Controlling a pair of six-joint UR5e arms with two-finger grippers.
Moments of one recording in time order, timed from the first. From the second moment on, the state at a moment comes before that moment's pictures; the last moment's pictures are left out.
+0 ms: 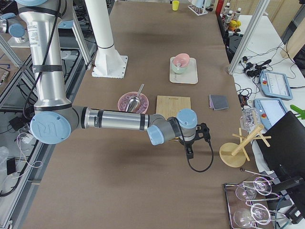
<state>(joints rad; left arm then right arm) -1.49 -1.48 -1.62 -1.84 -2.41 -0.30 1.42 -1.50 1.43 -1.12 2.33 0.17</state>
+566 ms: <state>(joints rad) -1.50 -1.48 -1.62 -1.84 -2.41 -0.29 1.42 -1.52 1.46 -1.12 2.37 0.17</state>
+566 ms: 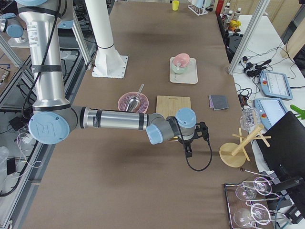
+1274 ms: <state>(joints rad) -1.50 -1.48 -1.61 -1.84 -2.41 -0.29 1.40 -1.53 1.50 -1.12 2.44 0.17</state>
